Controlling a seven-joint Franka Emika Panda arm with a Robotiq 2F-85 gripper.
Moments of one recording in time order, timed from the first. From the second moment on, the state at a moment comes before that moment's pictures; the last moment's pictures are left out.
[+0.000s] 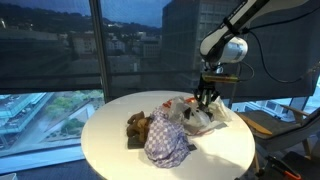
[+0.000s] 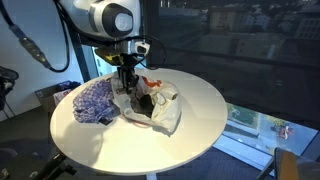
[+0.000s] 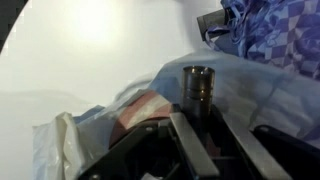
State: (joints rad) arm 0.11 0.07 -0.06 -2.35 0.13 2.38 0.36
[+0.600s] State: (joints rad) arm 0.11 -0.21 0.08 -2.52 0.02 2.46 0.25
